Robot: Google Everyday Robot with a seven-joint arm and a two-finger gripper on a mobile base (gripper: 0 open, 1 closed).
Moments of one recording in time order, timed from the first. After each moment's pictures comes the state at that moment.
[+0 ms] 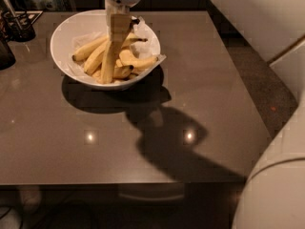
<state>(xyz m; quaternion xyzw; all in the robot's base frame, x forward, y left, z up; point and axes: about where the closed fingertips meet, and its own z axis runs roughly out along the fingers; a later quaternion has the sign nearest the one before) 0.621 0.078 1.006 -0.77 0.59 -0.06 0.24</state>
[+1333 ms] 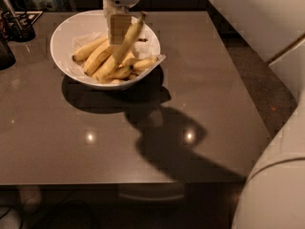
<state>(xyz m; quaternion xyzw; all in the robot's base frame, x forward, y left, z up) 0.620 0.080 1.006 -0.77 0.59 -0.06 0.23</state>
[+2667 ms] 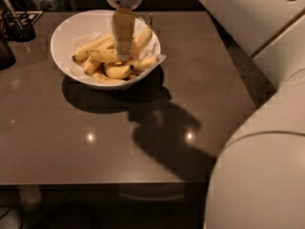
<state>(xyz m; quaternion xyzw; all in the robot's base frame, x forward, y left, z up) 0.628 0.065 0.995 -0.74 0.64 -0.06 0.19</state>
